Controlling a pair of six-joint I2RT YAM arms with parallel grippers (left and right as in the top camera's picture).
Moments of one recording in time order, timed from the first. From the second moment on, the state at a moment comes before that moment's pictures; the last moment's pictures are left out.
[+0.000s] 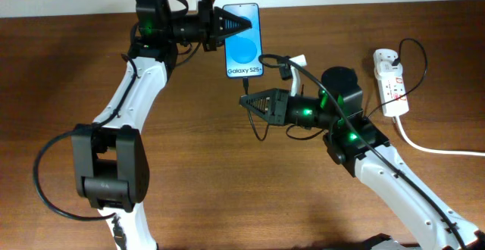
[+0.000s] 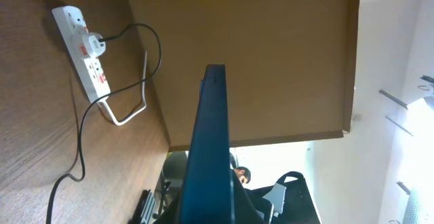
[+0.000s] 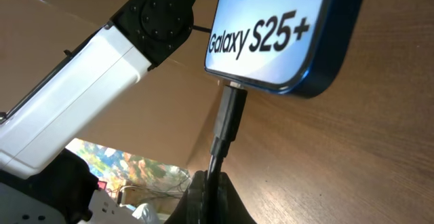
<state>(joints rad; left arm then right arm) -0.16 2.05 1.67 0.34 1.41 -1.30 0.37 1.34 0.90 0.18 -0.86 0.87</state>
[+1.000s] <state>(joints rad) -0.17 2.05 1.67 0.35 1.42 -1.32 0.35 1.42 0.90 0.35 -0.85 0.89</state>
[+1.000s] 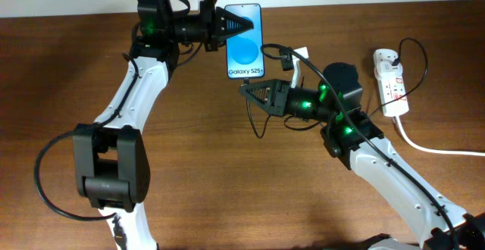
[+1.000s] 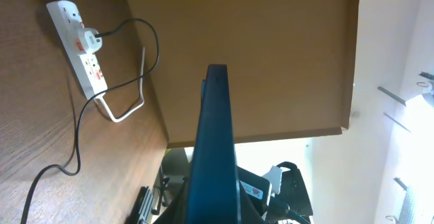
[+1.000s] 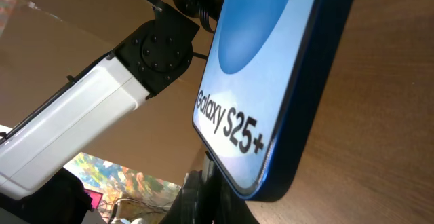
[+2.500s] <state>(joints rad) -0.14 2.30 1.70 -0.67 0.62 -0.28 0.13 1.43 0.93 -0.48 -0.52 0.49</state>
